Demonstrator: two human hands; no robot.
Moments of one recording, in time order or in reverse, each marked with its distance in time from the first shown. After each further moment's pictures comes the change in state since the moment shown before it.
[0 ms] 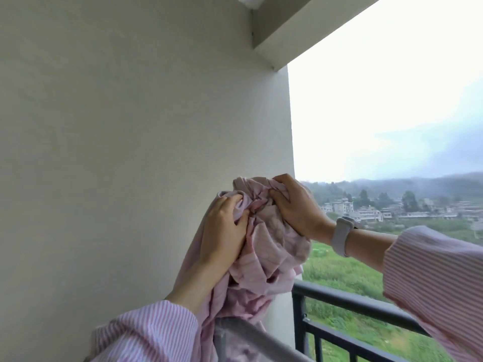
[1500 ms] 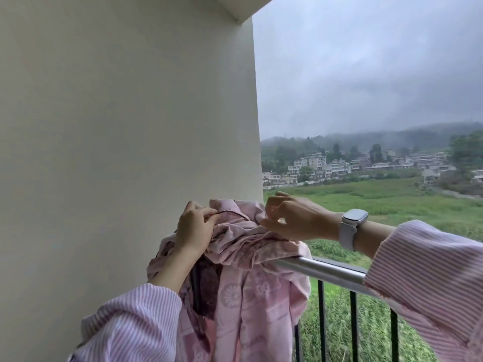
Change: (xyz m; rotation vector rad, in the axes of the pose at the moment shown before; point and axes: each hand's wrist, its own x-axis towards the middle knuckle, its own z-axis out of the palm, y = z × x) left_hand -0.111 0.087 -0.040 0.132 -0.318 -0.417; right_hand -0.157 -0.066 -0.133 -0.402 -0.626 -0.066
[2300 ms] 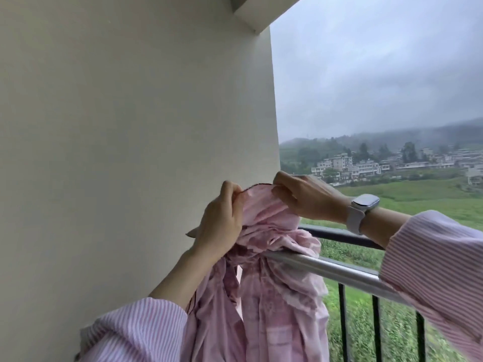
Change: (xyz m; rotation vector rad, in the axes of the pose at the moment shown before) left_hand -0.036 0.069 -0.055 -0.126 0.028 0.372; right_hand 0.007 -0.014 -0.040 0.064 0.330 -0.123
